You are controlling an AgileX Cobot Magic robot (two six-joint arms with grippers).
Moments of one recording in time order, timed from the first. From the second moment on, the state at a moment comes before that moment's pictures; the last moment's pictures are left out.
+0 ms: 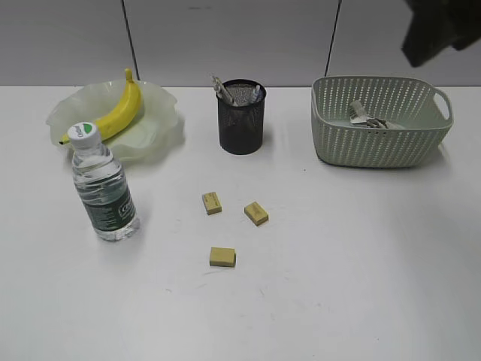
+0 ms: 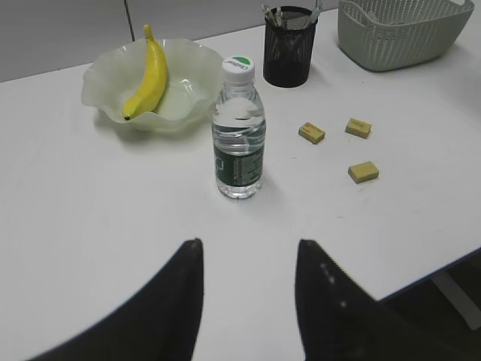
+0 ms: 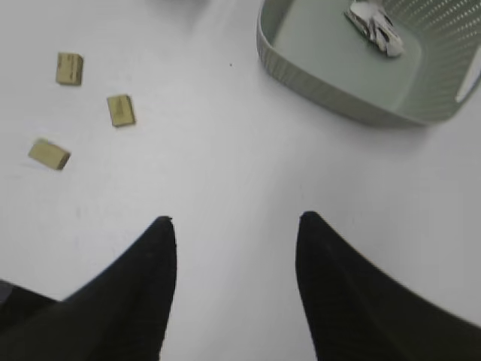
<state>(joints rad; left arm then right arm) -0.60 -0.01 -0.54 0.15 1.06 -0.17 0.54 1.43 -1.48 -0.11 1.20 0.10</state>
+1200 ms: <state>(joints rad) -0.60 0.07 -0.56 0.10 1.01 -0.16 0.54 -0.01 -0.51 -0.07 1.04 0.03</state>
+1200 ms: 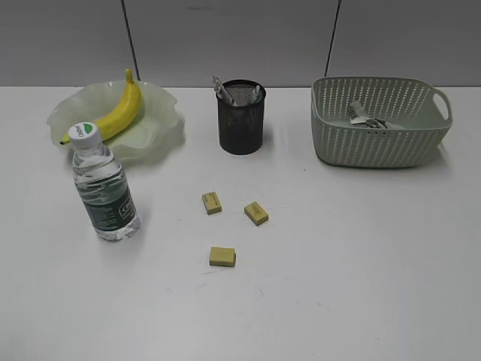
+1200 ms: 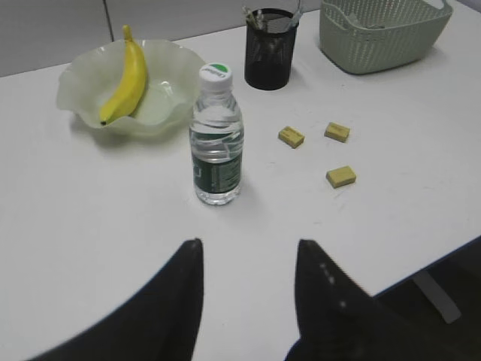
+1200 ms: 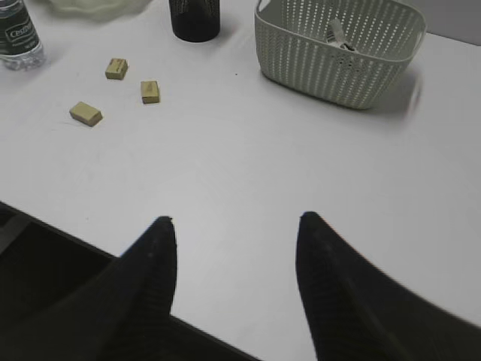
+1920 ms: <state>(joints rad) -0.63 1.20 -0.72 -0.24 0.58 0.33 0.54 -0.01 -0.51 -0.05 1.04 0.01</state>
